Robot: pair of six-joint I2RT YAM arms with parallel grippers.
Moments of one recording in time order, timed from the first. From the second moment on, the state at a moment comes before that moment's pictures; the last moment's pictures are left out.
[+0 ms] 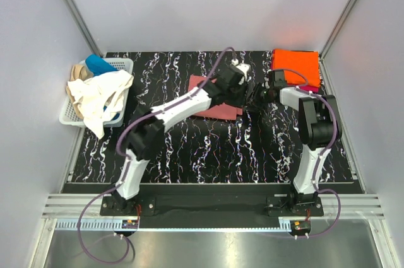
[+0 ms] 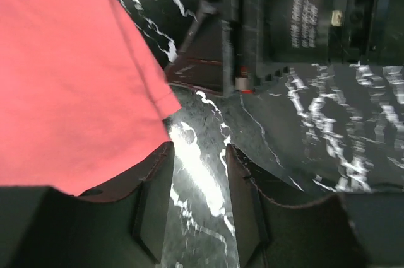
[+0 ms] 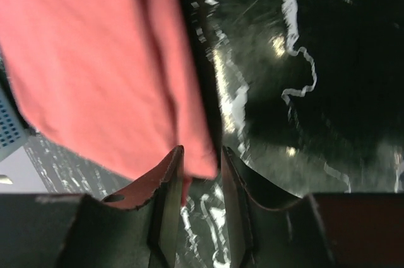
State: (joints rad) left arm -0.80 2.08 1.84 -0.46 0.02 -0.38; right arm 0.12 1.95 1.23 -0.21 -0.44 0.61
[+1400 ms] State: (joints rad) left arm -0.83 2.13 1.71 -0.52 -0.23 -0.33; right arm 0.20 1.97 0.91 0.33 -0.59 0.92
